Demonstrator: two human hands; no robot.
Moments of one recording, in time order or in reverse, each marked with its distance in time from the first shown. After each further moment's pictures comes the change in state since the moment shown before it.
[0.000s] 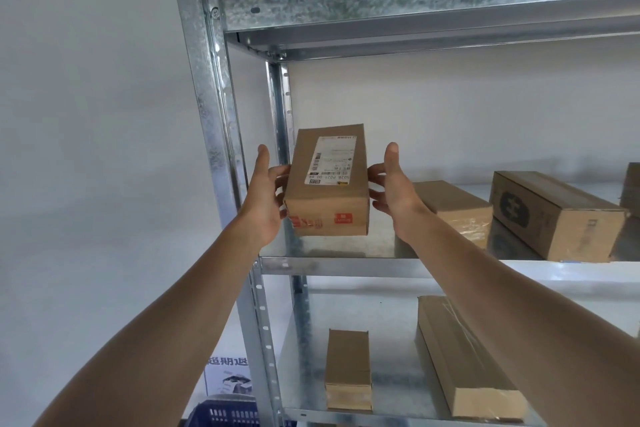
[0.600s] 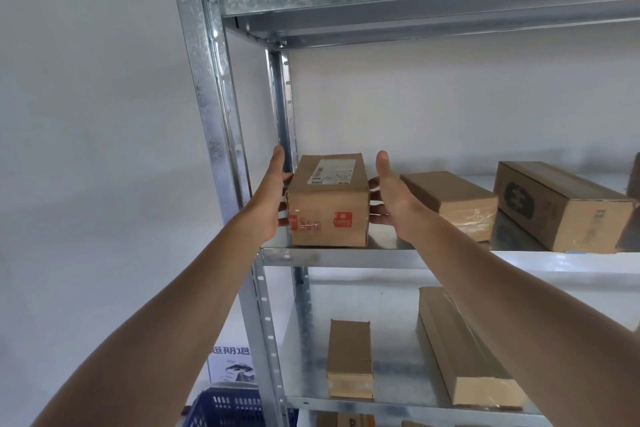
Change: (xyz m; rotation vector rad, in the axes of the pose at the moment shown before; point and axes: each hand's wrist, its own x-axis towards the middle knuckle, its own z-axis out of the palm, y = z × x) left_hand 0.002 -0.008 -0.001 0.229 -0.001 -0.149; right_hand 0.007 0.021 0.004 -0.053 -0.042 0.163
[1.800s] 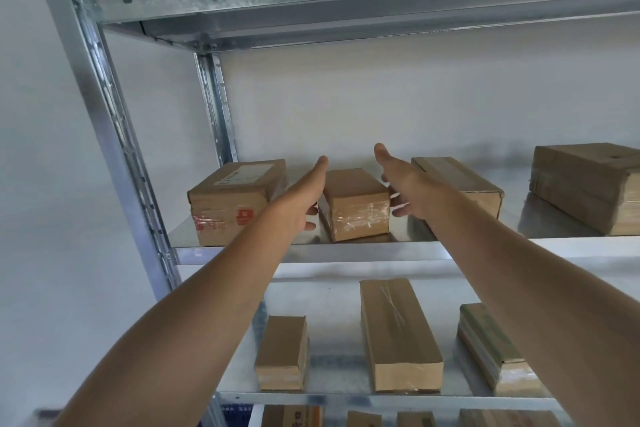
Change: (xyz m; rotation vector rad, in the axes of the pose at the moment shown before) left_hand -0.042 0.008 0.211 0.276 -0.013 -0.084; right_hand -0.011 -0.010 -0.188 -0.290 0.084 0.100
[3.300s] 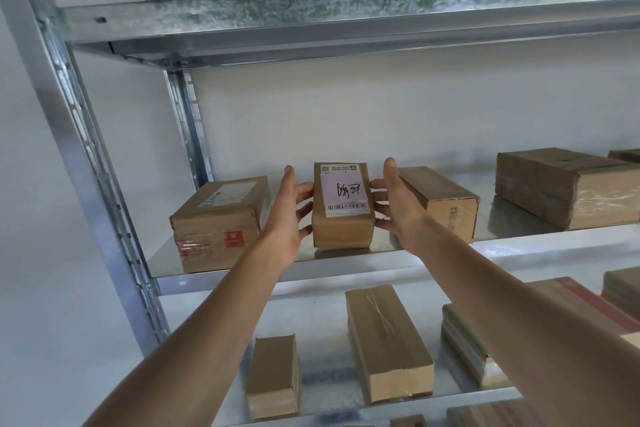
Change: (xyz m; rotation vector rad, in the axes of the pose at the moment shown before) left_hand 0.019 -0.024 -0.010 -0.481 -0.198 0.196; right_hand -0.033 0.017 0.014 0.410 0.099 -0.134
